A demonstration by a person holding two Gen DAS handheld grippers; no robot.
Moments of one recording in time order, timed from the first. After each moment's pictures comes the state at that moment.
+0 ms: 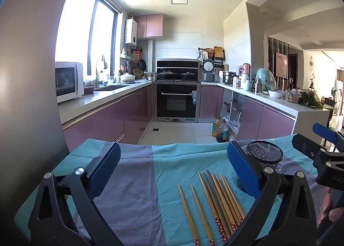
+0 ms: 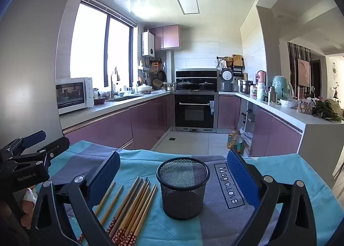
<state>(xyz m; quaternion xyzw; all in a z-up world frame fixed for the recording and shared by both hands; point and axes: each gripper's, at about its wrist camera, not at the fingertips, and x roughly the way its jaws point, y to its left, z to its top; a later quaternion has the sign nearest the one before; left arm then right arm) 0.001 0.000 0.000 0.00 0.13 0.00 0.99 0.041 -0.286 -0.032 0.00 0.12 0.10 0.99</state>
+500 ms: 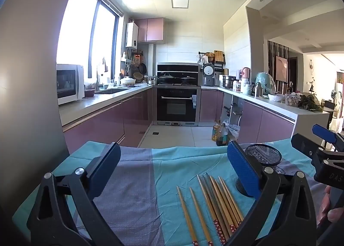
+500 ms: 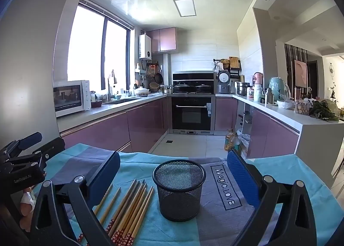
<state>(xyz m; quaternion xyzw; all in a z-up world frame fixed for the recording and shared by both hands) -0.004 0.002 0.002 0.00 0.11 0.00 0.99 0.039 -0.285 -0.033 0.01 0.11 0.09 0.99</state>
